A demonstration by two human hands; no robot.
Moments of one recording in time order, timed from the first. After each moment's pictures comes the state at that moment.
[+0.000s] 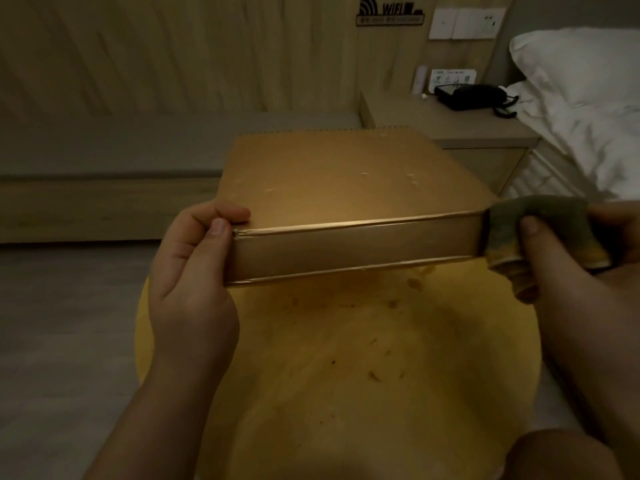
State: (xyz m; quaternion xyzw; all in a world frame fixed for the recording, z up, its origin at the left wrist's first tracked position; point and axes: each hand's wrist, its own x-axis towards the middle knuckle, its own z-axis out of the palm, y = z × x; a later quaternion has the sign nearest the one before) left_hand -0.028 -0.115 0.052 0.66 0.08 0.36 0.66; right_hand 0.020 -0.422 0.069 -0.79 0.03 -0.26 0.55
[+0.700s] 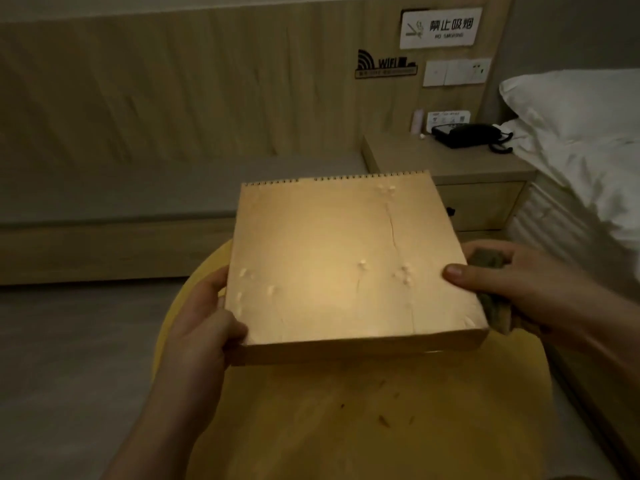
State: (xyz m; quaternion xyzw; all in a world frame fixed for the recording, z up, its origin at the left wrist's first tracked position) left_hand -0.036 -0.088 0.049 0.67 0.16 0.18 0.70; right_hand 0.074 -0.409 0.113 -0.80 -0.07 0.21 0.56
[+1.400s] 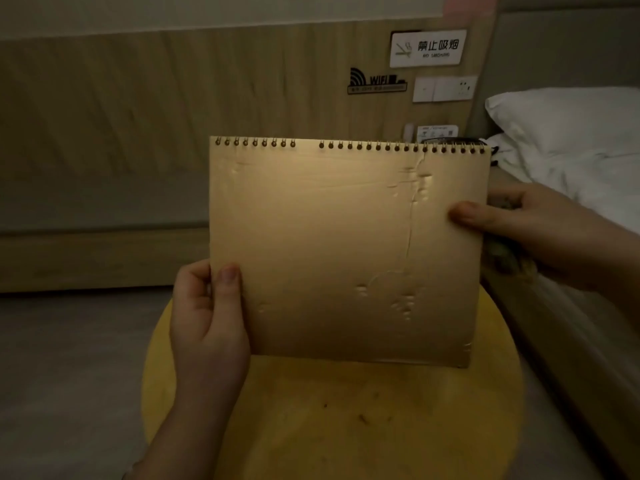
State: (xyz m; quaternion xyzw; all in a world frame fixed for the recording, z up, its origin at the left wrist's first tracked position) left_hand -0.019 -0.123 0.051 0.69 0.09 0.45 0.55; right_hand 0.071 -0.424 0.183 -0.80 -0.16 0.14 0.56
